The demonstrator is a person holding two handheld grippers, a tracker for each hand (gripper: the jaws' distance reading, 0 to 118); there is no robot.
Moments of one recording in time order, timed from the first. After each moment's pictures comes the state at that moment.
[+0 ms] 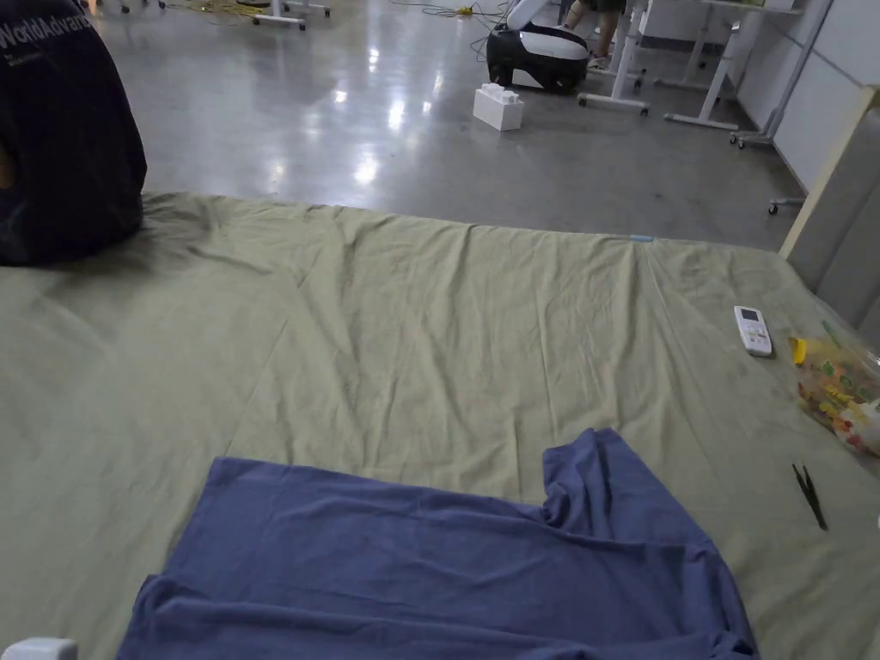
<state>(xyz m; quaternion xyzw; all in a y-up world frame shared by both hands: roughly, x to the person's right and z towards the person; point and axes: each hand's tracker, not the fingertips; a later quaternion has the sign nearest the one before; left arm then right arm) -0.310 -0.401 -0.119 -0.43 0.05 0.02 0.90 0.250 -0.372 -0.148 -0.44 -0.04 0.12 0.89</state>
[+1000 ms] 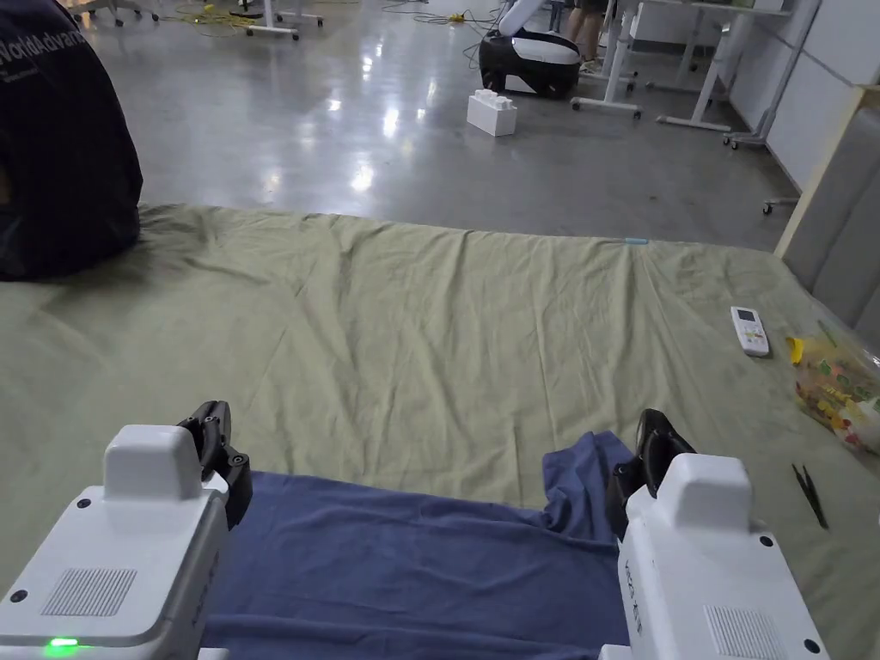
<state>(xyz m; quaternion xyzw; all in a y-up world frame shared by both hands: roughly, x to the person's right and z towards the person) -0.207 -0.266 -0.181 -0.08 0.08 -0.01 0.99 0.124 -0.266 -0.198 0.00 -0.01 0.06 1.00</state>
